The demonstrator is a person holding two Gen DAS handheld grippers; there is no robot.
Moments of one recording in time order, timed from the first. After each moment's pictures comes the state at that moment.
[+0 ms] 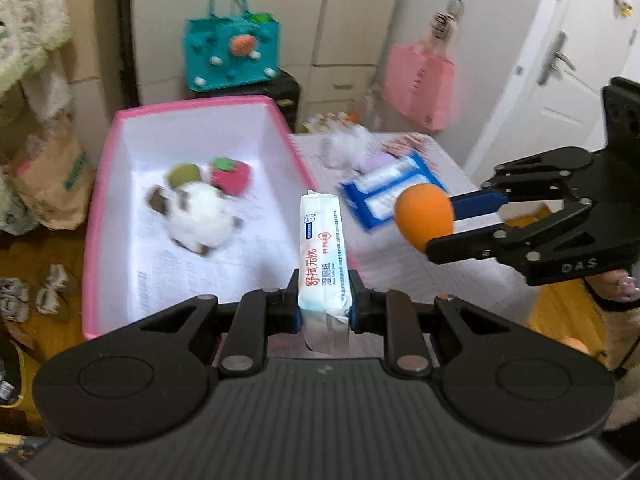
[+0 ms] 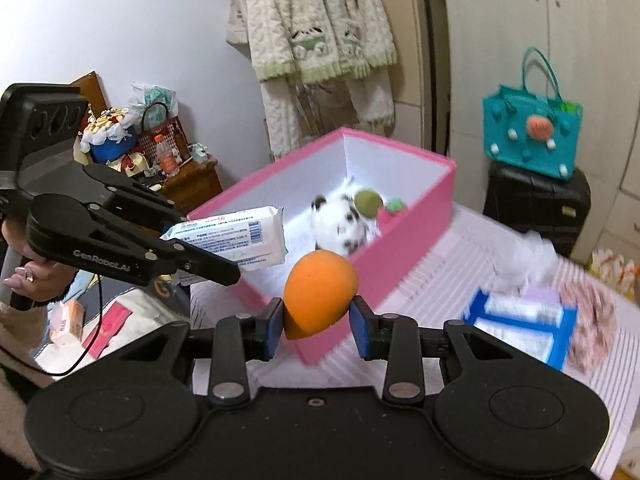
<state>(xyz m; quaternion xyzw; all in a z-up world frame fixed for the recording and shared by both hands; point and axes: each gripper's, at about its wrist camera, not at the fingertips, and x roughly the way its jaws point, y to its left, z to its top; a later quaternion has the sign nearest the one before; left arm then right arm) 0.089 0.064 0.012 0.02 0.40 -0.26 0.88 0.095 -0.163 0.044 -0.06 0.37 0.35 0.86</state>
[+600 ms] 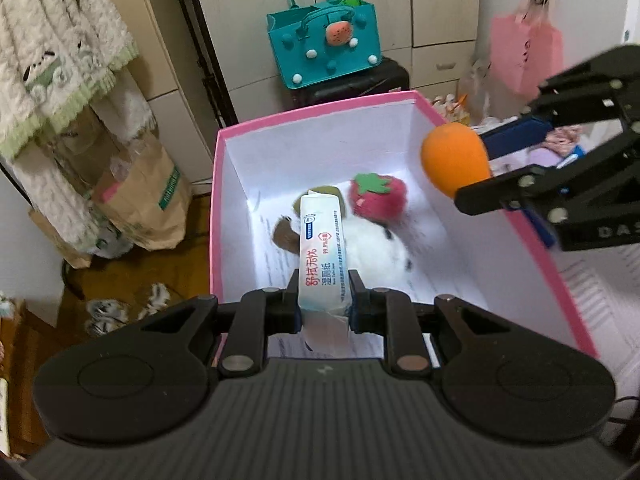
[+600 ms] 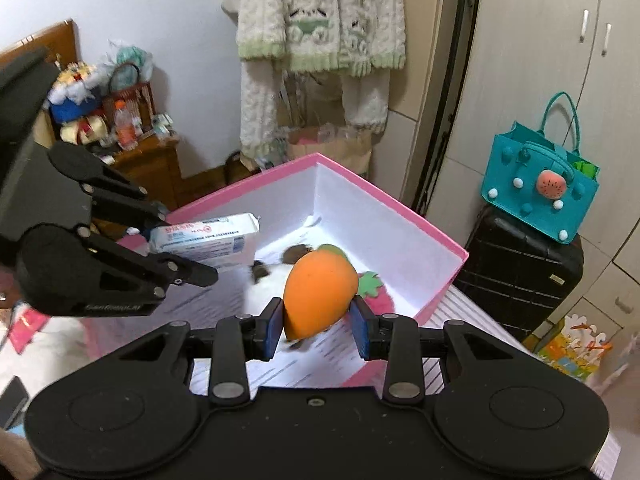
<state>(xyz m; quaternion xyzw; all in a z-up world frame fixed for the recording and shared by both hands) 0.194 0.085 -0.022 0.13 0.41 -0.12 0.90 0.218 -0.082 0.023 -0.17 0.37 0.32 0.86</state>
